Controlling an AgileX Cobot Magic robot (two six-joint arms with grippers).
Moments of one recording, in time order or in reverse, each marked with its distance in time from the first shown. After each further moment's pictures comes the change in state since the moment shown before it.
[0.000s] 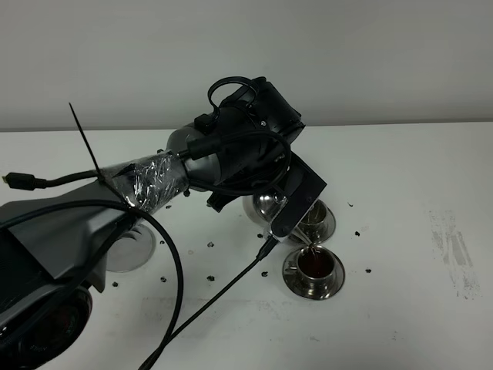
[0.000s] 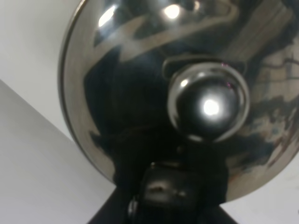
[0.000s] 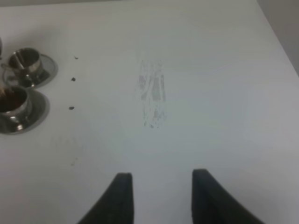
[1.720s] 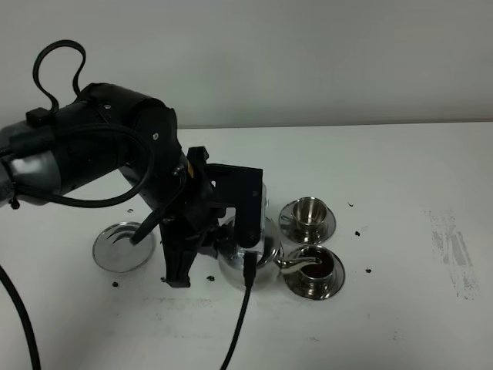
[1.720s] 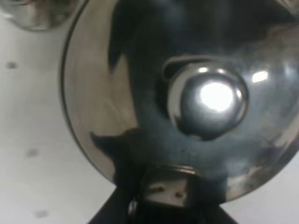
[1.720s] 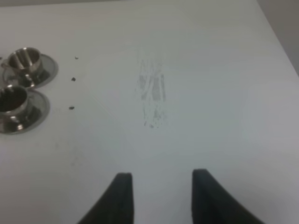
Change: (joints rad) left arm 0.141 -0.450 0.612 -0.577 -0.082 -0.267; right arm 0.000 0.000 0.000 0.000 0.000 -0.001
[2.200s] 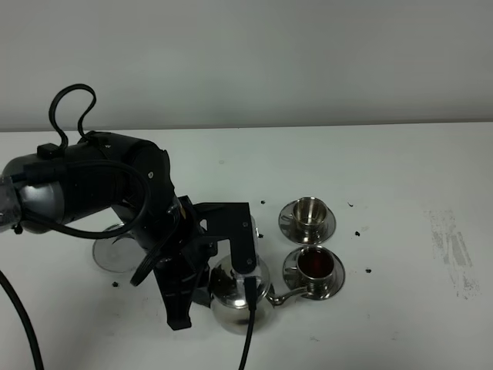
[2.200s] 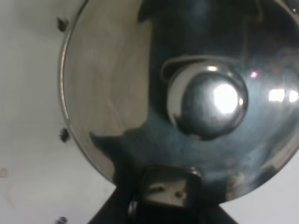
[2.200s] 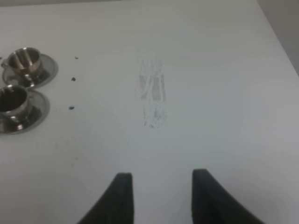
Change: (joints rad) left arm 0.018 0.006 0.170 -0.093 -0.054 -0.083; right arm 0.000 0.000 0.000 0.000 0.000 0.000
